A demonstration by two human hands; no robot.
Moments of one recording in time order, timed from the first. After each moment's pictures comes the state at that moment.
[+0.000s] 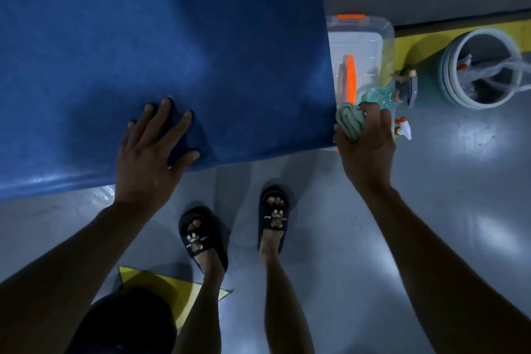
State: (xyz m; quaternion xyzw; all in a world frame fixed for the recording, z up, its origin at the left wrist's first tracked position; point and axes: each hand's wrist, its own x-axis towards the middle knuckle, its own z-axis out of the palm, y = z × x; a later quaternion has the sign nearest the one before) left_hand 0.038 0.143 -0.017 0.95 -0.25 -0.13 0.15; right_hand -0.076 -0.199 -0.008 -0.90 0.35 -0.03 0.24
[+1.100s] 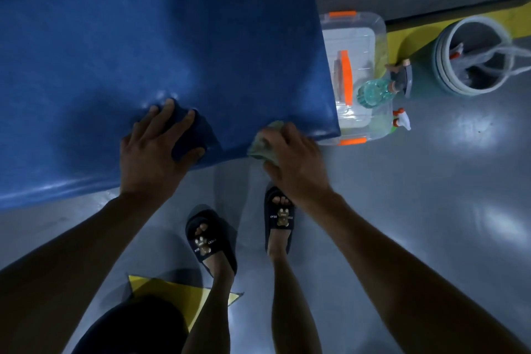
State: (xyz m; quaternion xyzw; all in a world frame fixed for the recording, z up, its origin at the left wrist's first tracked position) left_hand 0.044 0.137 -0.011 0.95 -0.22 -0.15 0.14; right_hand -0.075 -0.096 -0.009 -0.97 0.07 0.01 0.24
